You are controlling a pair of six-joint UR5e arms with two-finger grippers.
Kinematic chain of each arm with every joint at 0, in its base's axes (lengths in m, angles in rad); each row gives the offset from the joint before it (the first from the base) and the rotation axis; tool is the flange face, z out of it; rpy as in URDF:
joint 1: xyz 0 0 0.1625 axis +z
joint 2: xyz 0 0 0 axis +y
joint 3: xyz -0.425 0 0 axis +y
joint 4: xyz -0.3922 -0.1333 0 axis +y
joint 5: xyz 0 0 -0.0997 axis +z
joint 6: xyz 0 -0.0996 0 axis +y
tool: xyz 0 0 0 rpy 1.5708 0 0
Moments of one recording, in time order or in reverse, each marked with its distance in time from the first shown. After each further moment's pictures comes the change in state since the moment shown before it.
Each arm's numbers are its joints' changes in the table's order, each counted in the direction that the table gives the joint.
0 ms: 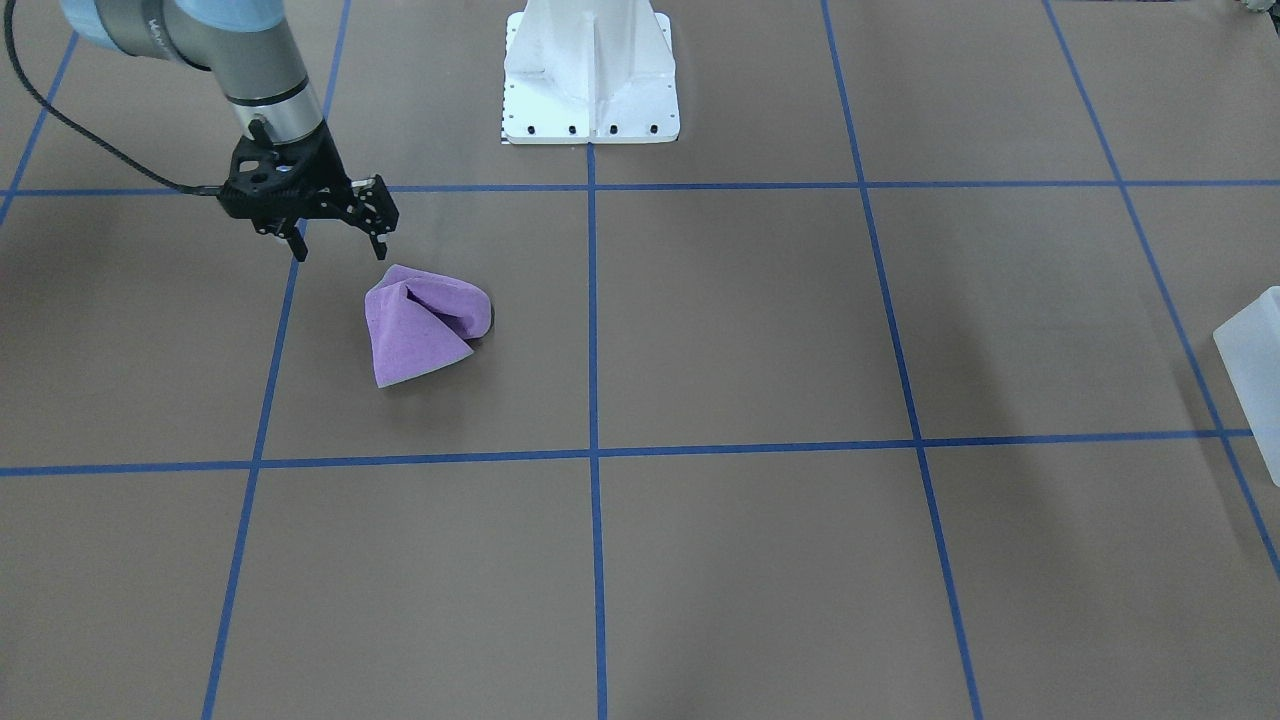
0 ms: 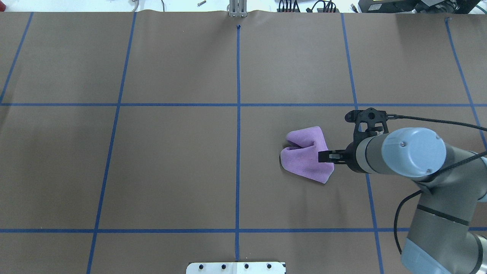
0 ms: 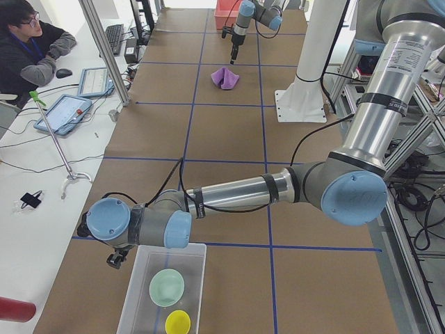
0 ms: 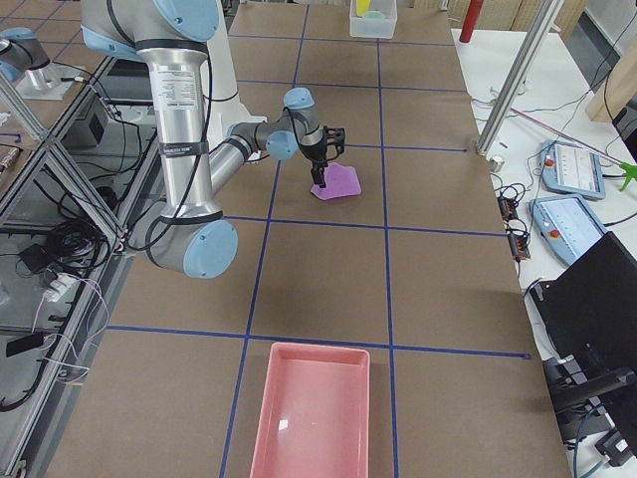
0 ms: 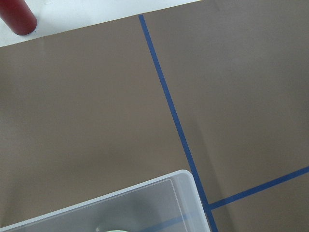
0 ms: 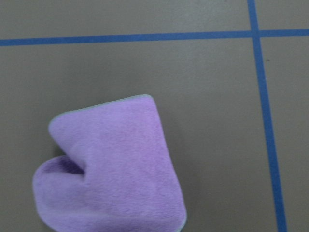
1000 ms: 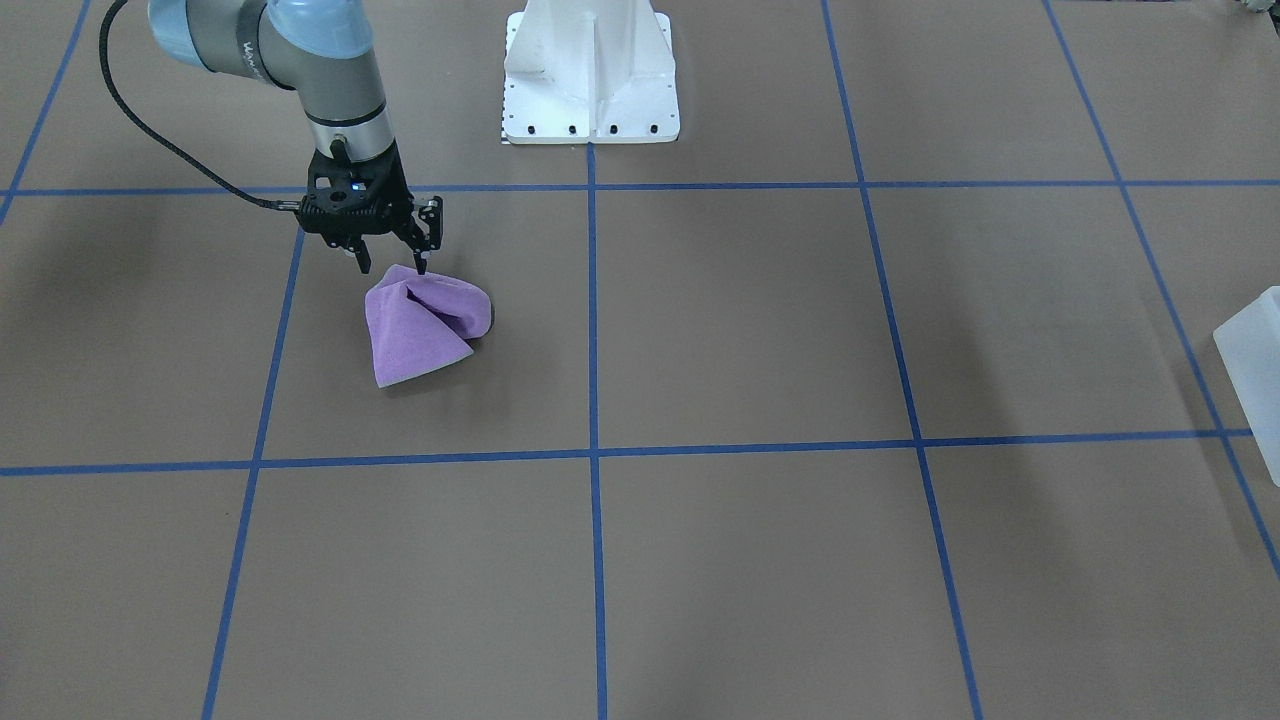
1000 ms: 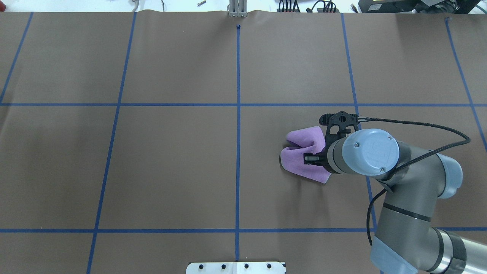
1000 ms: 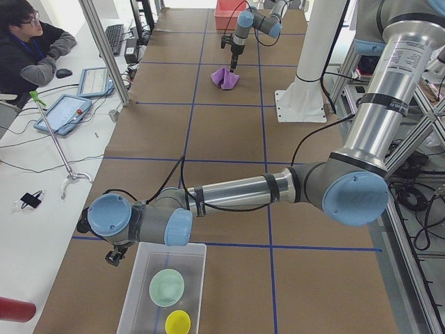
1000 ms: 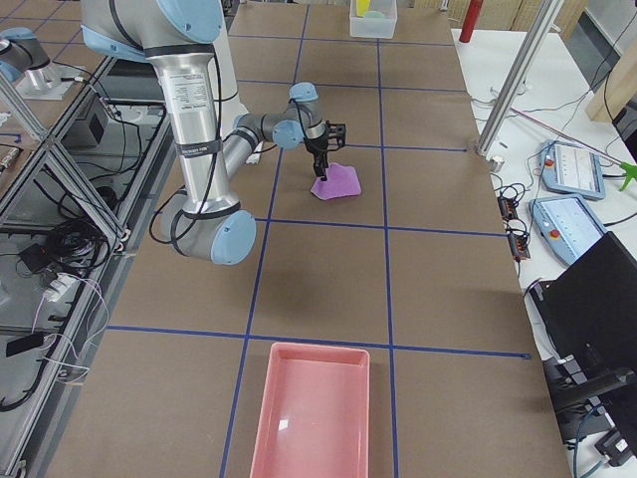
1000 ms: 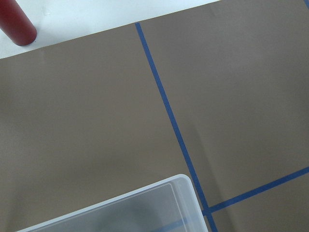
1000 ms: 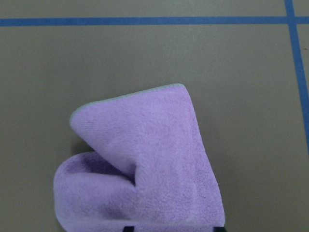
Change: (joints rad) left arm -0.001 -0.010 0.023 0.010 -0.003 -0.005; right arm -0.023 -0.096 0.089 0.065 0.014 -0.004
